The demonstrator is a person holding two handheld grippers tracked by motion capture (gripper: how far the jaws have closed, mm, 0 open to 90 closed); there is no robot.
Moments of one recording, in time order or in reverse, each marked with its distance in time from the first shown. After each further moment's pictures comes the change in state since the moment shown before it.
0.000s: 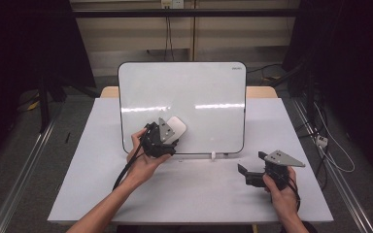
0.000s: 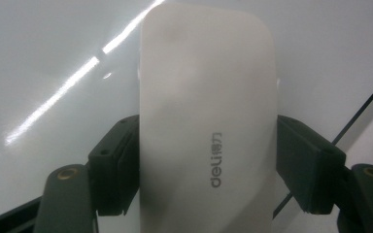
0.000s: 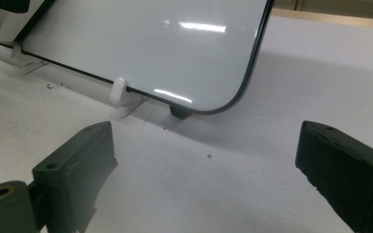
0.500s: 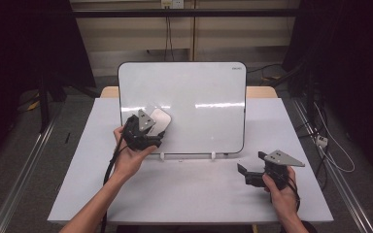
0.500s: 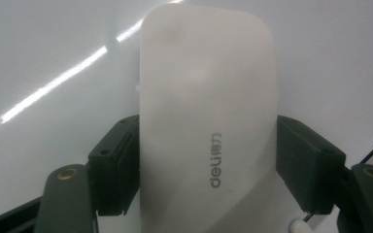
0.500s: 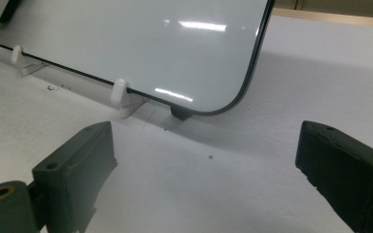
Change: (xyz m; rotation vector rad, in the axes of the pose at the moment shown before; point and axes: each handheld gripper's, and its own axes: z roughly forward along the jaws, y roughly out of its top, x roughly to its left) left arm 0.046 -0.013 -0.018 -0.021 0.006 -0.123; right arm 0.000 0.000 0.001 0.003 -0.002 0.010
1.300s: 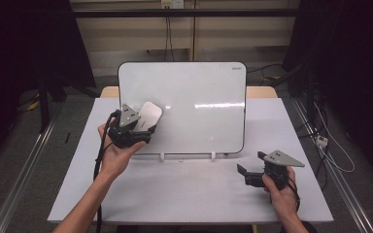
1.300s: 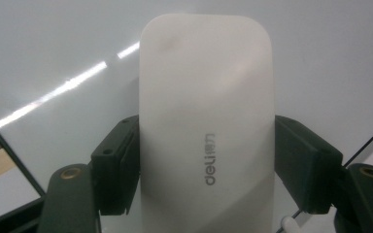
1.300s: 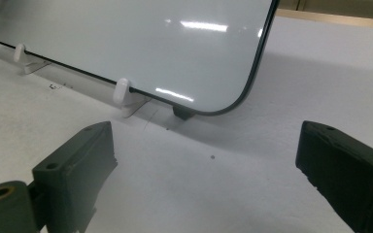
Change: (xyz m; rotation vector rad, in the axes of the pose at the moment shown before) left arm 0.023 0.010 -0.041 -0.098 -0.014 -0.062; right arm 0.001 0.000 -0.001 -0.003 0.008 -0.010
